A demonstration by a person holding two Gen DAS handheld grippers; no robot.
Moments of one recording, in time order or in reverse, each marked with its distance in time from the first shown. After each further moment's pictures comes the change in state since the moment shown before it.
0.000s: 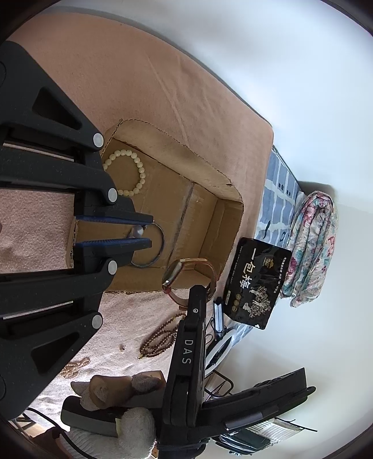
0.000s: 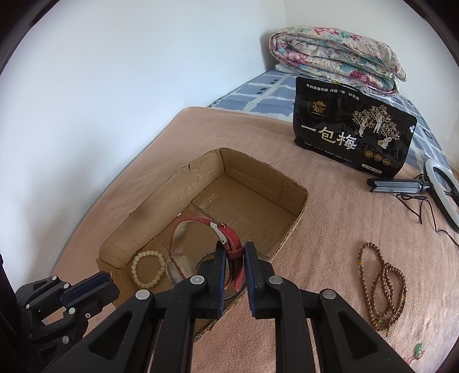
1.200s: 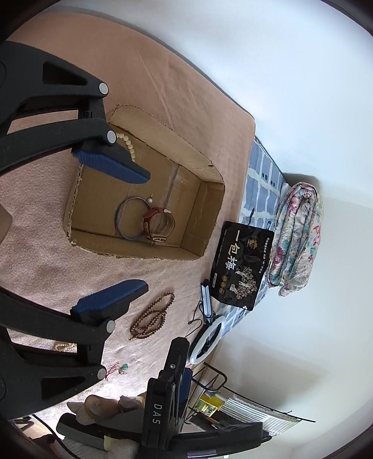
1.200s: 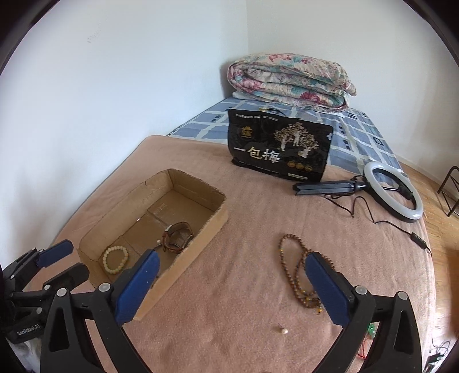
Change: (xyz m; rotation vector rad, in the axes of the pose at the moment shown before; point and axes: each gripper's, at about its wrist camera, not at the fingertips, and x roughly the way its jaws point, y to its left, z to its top) left arm -0.024 -0.038 0.003 0.027 -0.071 -0.021; right arm -0.092 -0.060 -0.038 0.051 -0.132 -0.172
